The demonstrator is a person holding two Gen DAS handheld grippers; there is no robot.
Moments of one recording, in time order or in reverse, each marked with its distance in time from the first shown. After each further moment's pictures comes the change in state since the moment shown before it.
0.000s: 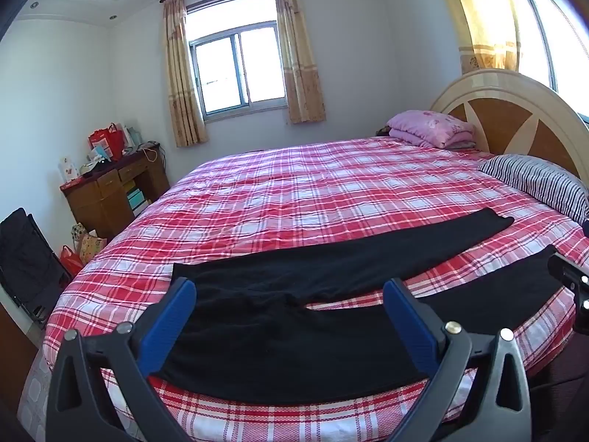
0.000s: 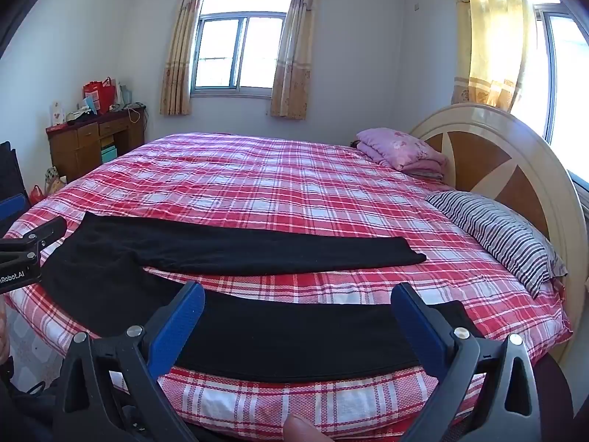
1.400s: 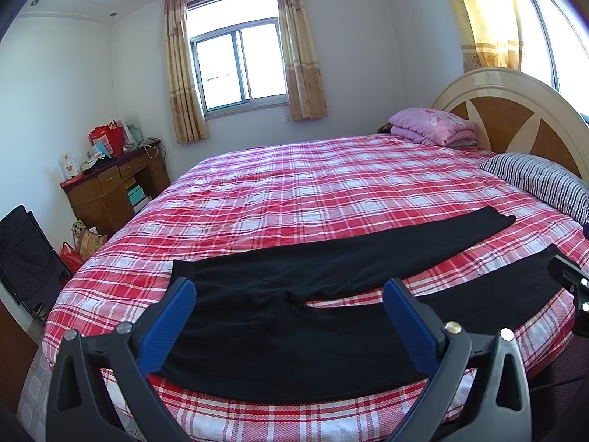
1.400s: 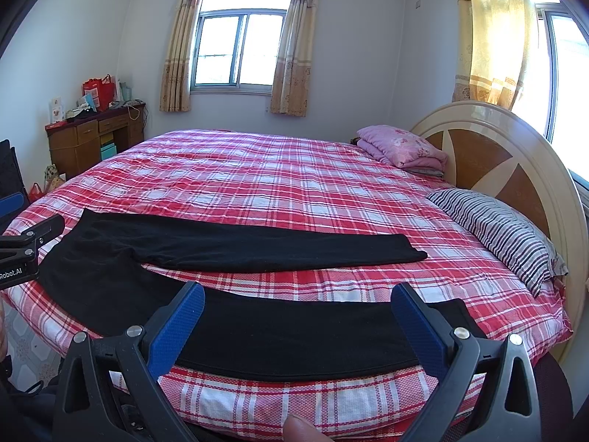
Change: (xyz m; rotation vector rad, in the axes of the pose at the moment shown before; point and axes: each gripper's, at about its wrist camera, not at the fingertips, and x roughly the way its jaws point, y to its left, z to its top) left arm 0.004 0.002 -0.001 0.000 0.011 0.003; right arm 0.008 0.007 -0.006 -0.005 0.010 -0.005
